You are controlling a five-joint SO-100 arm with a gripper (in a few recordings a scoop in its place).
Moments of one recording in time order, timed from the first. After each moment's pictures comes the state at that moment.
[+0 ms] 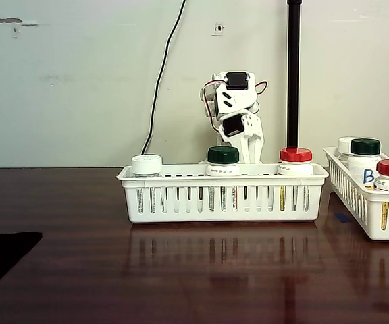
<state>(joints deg) -7.3 192.0 170.6 64.9 42.9</state>
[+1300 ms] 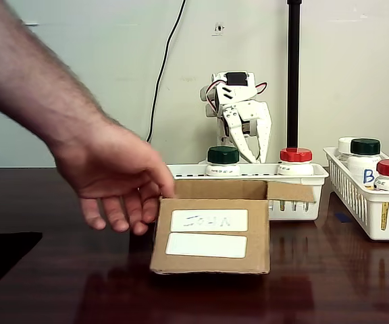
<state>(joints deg) -4.6 192.0 170.6 47.4 100.7</state>
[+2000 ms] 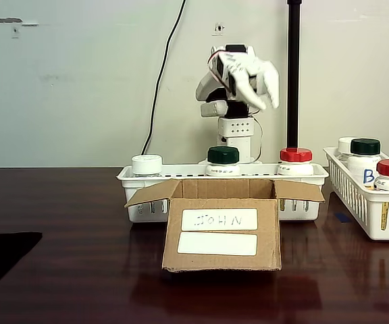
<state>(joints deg) -14.9 183.0 149.4 50.2 99.5</state>
